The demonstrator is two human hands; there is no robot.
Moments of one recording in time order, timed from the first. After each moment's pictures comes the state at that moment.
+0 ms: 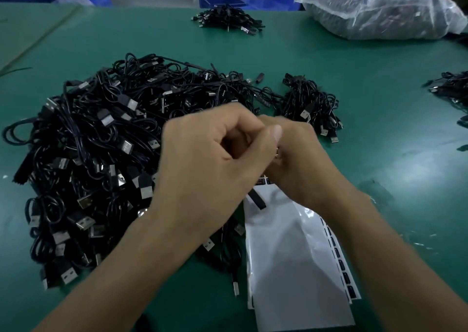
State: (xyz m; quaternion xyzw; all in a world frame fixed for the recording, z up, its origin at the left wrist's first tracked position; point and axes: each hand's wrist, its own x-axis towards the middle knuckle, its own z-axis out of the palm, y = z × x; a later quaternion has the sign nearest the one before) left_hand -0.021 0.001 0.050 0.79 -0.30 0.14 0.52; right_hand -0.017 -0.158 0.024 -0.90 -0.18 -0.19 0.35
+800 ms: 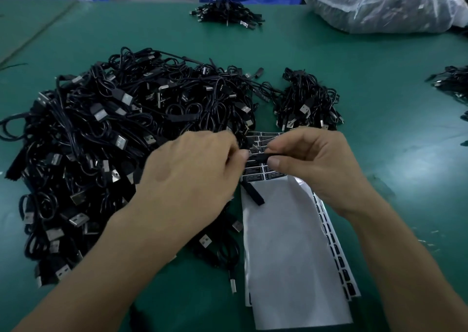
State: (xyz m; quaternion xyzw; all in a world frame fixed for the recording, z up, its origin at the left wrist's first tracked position) left_hand -0.004 0.007 0.033 0.96 -0.23 0.06 0.17; right_hand -0.036 -0.192 -0.001 -0.74 -0.05 -0.09 0.67
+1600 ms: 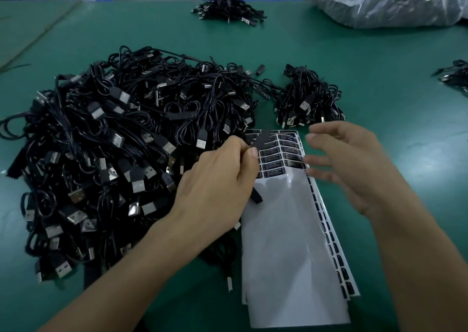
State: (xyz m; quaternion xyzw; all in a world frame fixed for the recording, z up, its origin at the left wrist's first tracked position) left_hand -0.014 -0.016 -0.001 0.89 -0.22 -0.02 0.40; right_hand -0.042 -0.216 0.003 -0.73 0.24 -0.11 0.63
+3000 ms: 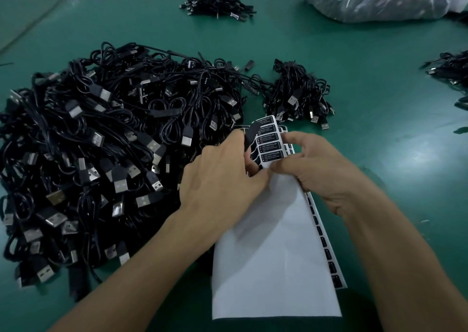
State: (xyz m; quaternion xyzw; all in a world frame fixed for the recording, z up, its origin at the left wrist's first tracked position) left_hand -0.009 -0.042 -0.014 0.92 -0.19 0.05 0.32; right_hand -0.040 -0.203 0.000 -0.76 0.17 0.07 0.62
